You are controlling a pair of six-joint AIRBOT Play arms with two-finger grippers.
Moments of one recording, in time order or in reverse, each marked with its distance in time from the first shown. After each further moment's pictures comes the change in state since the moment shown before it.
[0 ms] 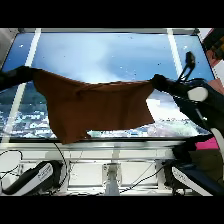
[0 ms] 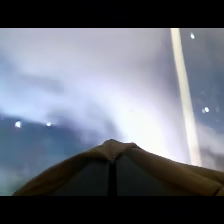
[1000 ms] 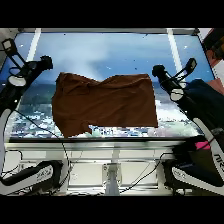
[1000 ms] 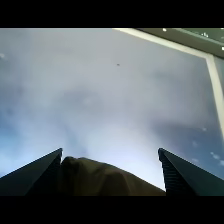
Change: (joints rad) left arm -0.196 -0.111 -0.015 0.000 0.517 0.024; right arm -0.003 -0.145 -0.035 0.081 -0.567 0.019
